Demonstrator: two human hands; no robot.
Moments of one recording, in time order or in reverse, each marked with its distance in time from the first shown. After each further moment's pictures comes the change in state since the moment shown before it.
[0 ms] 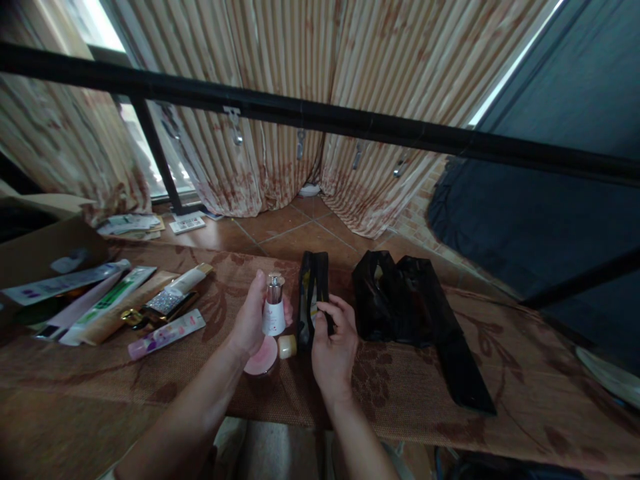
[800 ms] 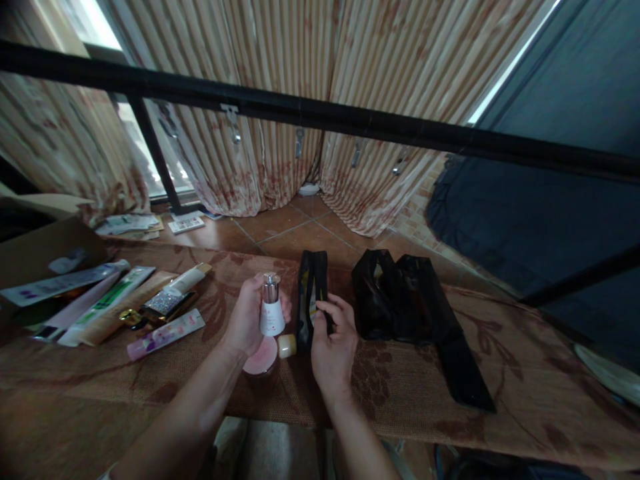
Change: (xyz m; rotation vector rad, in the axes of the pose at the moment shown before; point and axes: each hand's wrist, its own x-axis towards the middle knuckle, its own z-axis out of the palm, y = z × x) left_hand -0.001 0.007 0.001 -0.051 -0.091 0.074; right_hand 0.000 -0.002 0.000 0.014 -0.002 0.001
